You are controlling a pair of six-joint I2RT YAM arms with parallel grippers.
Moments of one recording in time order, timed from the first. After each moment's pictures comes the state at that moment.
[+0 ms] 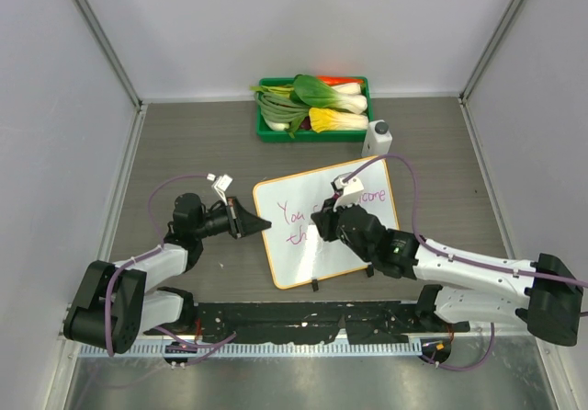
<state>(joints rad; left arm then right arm) -0.24 1.20 0.25 0.68 0.89 -0.71 1.07 1.05 0.63 0.03 0.46 0.51</state>
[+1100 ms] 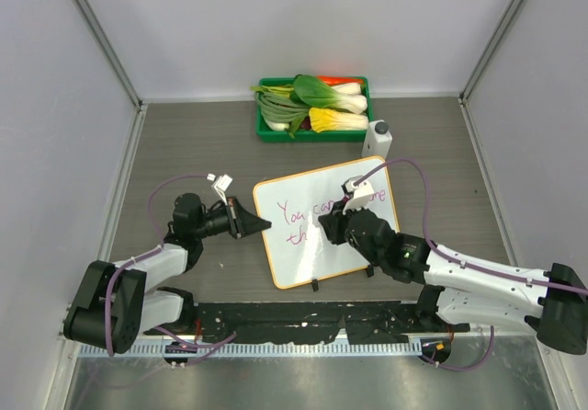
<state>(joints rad) -0.24 1.20 0.25 0.68 0.90 -0.71 1.06 0.96 0.58 -0.01 0.46 0.54</state>
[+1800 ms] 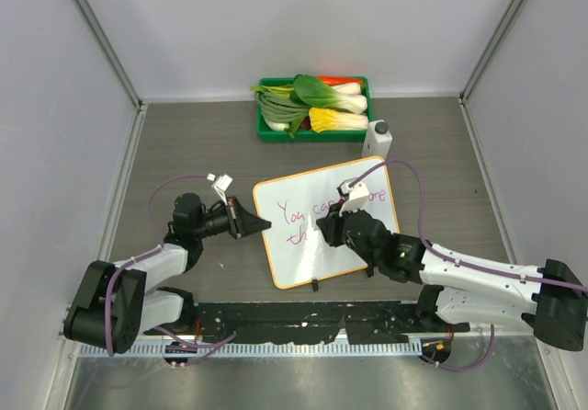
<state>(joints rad) -0.24 1.20 0.25 0.68 0.89 -0.71 1.06 1.00 0.57 -0.01 0.45 0.54</state>
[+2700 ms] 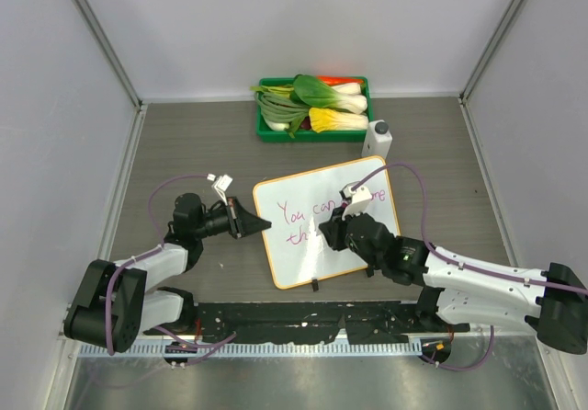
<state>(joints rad) -0.24 1.20 0.25 0.68 0.89 -0.71 1.06 0.97 0.54 -0.03 0.43 0.55</state>
